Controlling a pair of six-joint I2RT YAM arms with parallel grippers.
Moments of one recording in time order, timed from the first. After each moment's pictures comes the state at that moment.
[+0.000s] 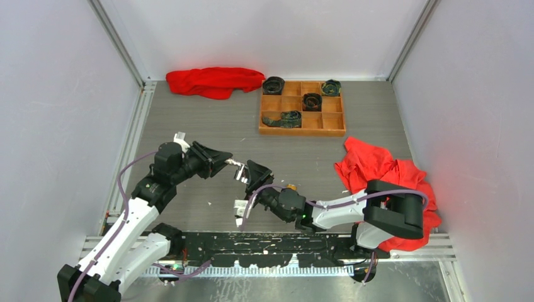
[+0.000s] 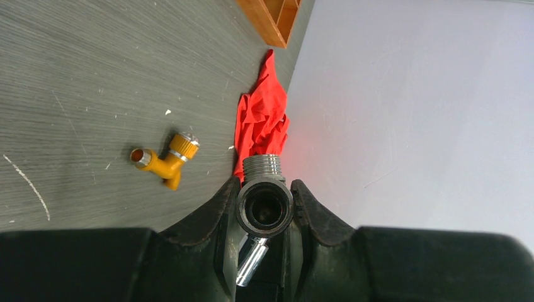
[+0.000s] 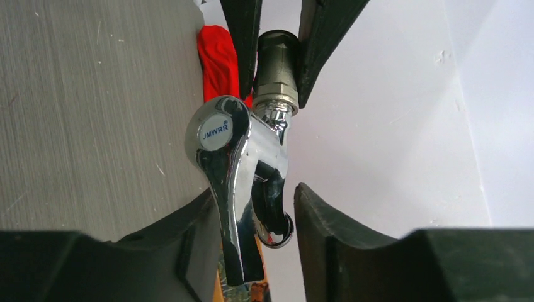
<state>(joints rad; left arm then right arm) -0.38 0.77 0.62 -0.26 0.30 -1.38 1.30 1.49 0.49 1.09 0.41 -1.33</state>
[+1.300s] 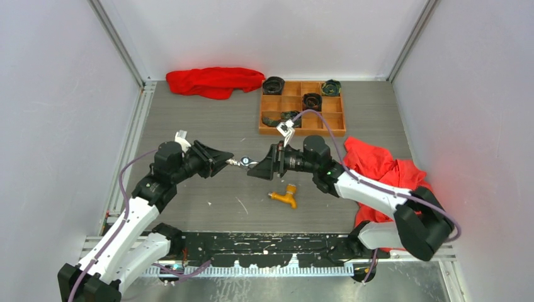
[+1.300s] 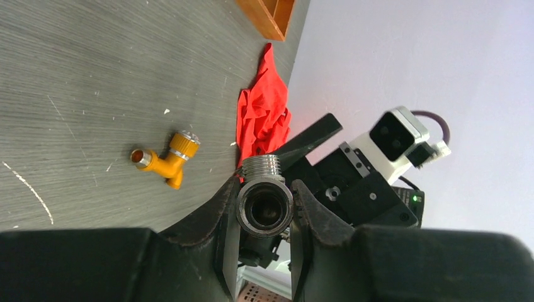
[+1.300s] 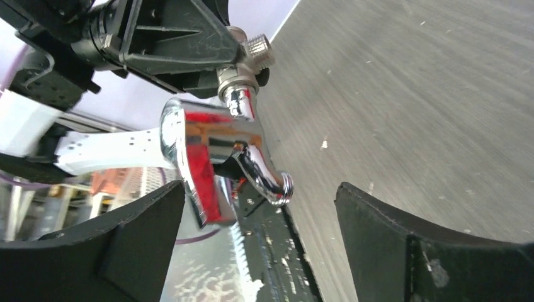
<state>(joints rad) -0.38 0.77 0.63 -0.25 0.33 -1.35 0.72 1.32 0.65 0.55 -0.64 0.82</state>
